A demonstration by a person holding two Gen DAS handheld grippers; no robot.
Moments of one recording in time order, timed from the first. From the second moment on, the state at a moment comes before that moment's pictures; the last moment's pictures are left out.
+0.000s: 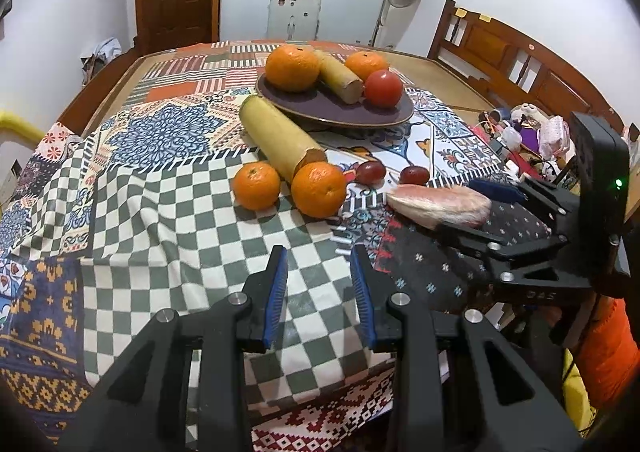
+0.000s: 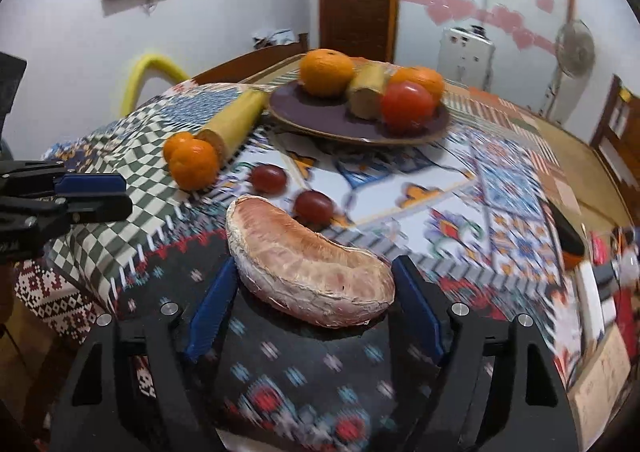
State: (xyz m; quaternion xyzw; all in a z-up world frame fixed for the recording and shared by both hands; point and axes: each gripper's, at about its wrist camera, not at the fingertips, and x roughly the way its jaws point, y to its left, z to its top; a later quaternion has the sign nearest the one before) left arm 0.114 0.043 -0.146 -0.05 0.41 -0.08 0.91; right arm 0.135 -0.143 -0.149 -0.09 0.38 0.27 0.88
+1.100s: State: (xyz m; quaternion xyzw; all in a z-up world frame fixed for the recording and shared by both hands) left arm 0.167 0.027 -0.152 -0.04 0.40 -0.05 0.92; right arm 0.147 -0.186 -0.120 -0.04 0.32 0.19 0.93
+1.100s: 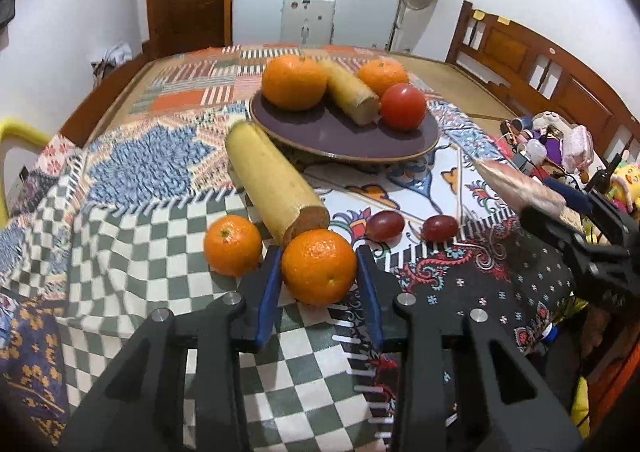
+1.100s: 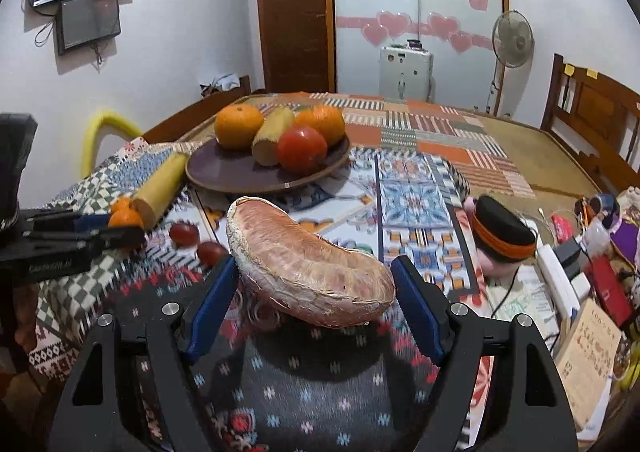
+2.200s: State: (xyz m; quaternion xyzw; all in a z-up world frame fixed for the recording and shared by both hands) left arm 0.275 0.040 -0.098 -0.02 0.34 -0.05 0.94; right arm 0.255 -0.135 -0.080 -0.07 0.26 0.21 0.94
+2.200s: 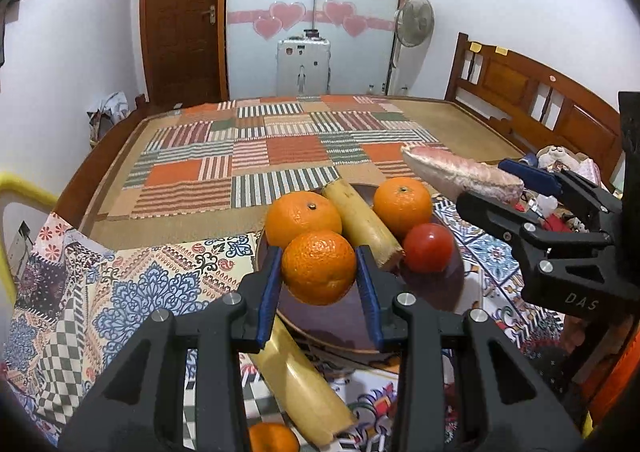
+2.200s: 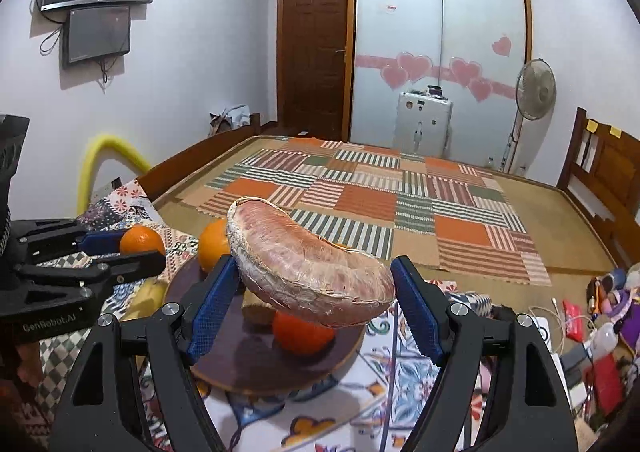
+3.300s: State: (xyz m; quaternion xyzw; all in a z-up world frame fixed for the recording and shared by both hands) left arm 0.326 0.043 -0.140 -0.05 0.43 -0.08 0.90; right arm 0.293 -0.116 -0.107 -0.10 0.34 0.23 0.91
